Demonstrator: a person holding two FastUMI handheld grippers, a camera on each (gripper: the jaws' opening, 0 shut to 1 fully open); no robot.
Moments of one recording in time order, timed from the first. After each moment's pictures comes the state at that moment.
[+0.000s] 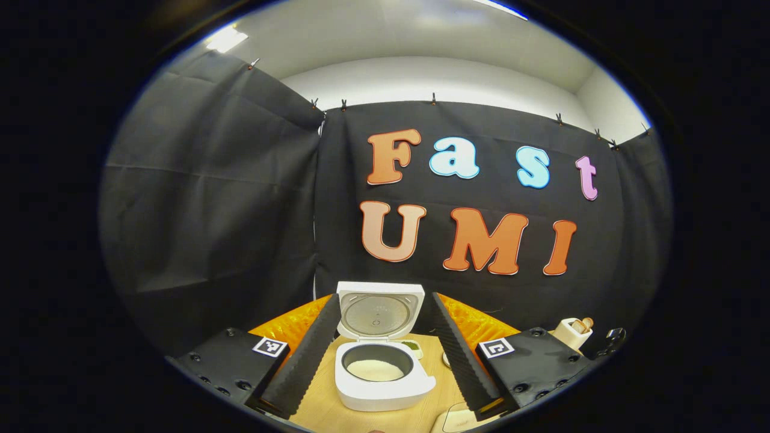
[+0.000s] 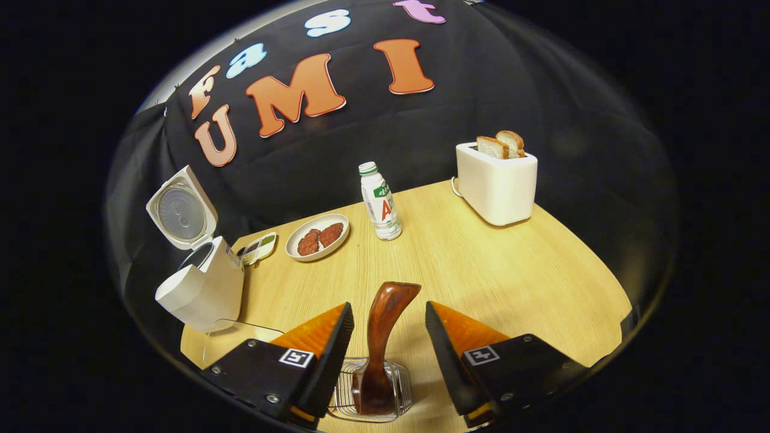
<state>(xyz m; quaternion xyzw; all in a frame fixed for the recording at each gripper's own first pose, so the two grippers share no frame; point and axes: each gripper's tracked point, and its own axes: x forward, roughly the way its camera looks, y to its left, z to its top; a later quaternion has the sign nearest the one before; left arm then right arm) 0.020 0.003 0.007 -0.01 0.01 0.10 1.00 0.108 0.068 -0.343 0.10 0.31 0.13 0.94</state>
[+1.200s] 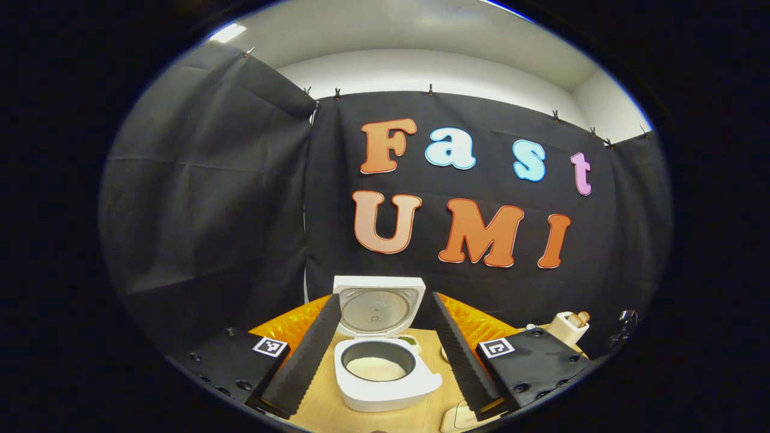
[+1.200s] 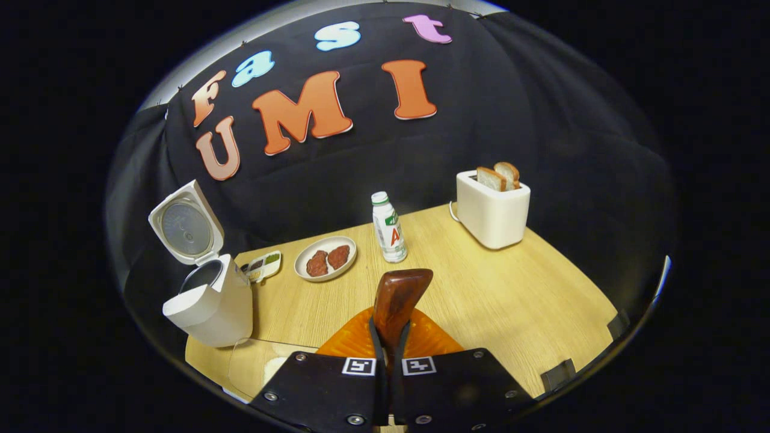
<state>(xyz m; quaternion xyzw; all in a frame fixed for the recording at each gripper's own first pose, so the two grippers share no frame) 0.043 0.027 -0.004 -0.02 0.03 0.04 1.00 0.094 0.080 -0.257 0.09 0.25 0.09 0.96</state>
